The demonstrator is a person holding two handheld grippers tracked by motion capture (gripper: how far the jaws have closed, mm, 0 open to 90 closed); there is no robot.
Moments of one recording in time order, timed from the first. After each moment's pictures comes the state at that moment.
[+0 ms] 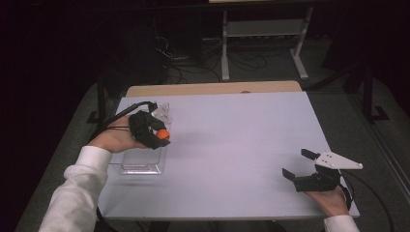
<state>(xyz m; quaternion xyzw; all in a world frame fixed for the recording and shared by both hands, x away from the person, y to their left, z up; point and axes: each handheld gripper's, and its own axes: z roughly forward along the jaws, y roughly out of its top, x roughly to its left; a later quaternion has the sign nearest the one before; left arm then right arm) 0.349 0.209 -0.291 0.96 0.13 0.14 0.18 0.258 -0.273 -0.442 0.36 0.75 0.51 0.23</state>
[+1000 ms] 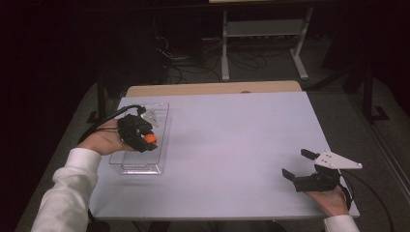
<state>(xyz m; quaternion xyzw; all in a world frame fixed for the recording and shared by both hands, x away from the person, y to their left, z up) 0.354 0.242 -0.304 0.97 0.16 0.11 0.14 0.258 -0.273 -0.442 0.36 0.75 0.51 0.23</state>
